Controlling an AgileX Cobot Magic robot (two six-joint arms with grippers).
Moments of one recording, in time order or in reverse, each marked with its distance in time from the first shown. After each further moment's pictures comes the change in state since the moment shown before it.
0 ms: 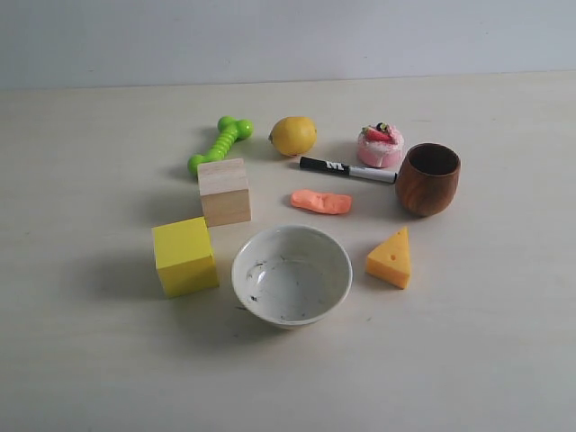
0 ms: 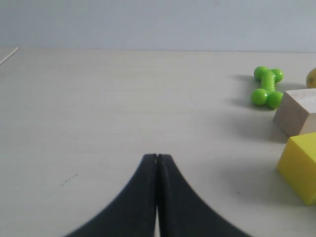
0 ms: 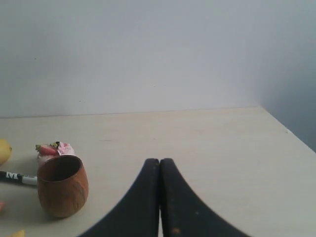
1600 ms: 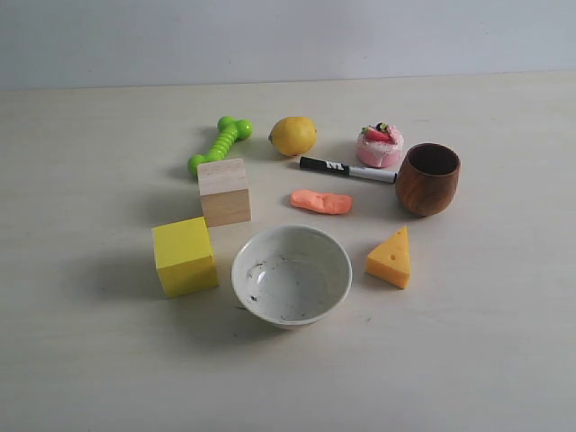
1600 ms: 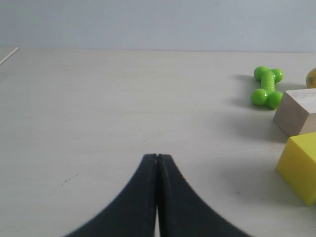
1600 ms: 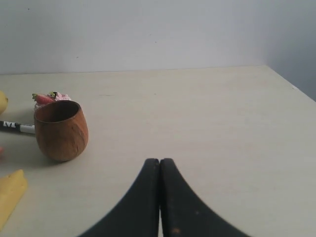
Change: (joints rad) left arm 0.000 0.000 0.000 0.000 0.000 0.000; right arm 0.000 -0.173 0.130 -0.037 0.146 0.041
